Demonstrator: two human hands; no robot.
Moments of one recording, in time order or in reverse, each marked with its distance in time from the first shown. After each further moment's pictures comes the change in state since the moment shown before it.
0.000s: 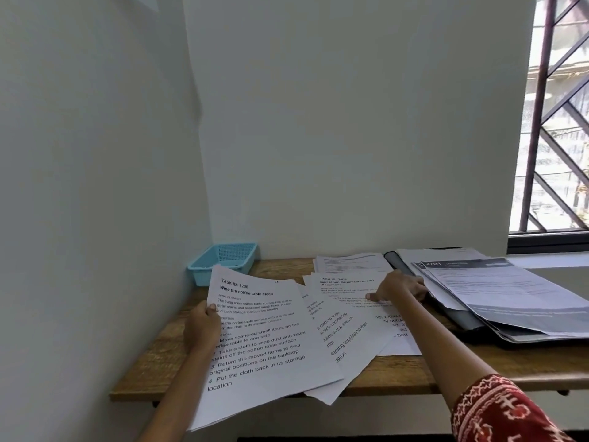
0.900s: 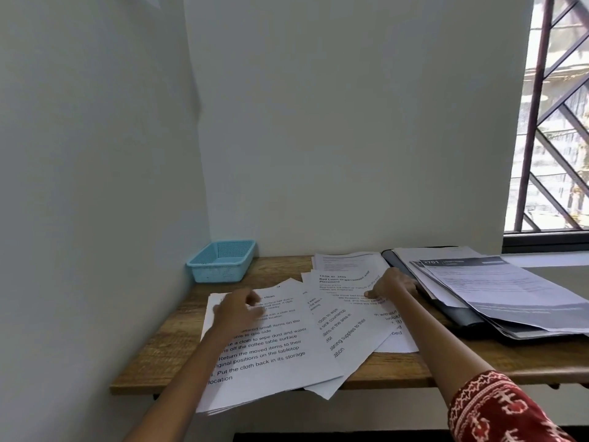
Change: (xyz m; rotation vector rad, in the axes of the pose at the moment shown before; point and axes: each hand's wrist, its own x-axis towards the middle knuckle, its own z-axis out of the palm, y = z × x) left_hand -0.009 0.036 0.010 0.331 -0.431 0.349; right_hand 0.010 -0.002 0.010 0.221 -0.017 0.004
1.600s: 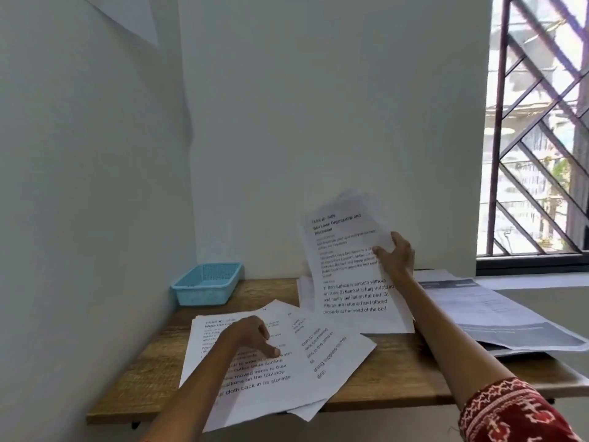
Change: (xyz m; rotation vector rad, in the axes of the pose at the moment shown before) left_hand 0.005 0.051 0.003 0.222 -0.505 -0.043; right_hand 0.008 0.009 -0.083 0.743 0.517 -0.509
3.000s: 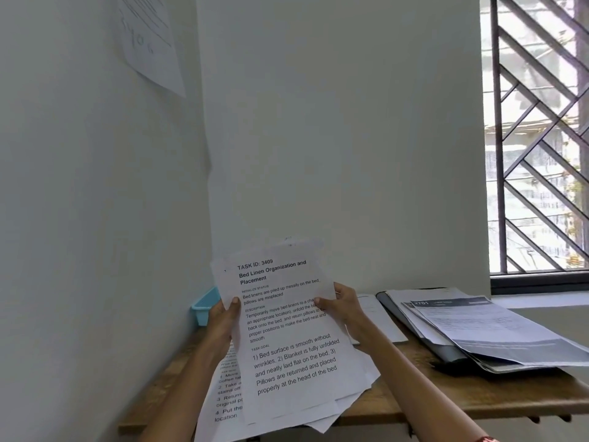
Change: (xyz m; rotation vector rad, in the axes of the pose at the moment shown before) left_hand -0.040 -0.032 -0.035 -1.413 0.585 0.246; right_hand -0.107 -0.057 0.045 0.778 -0.659 0.171
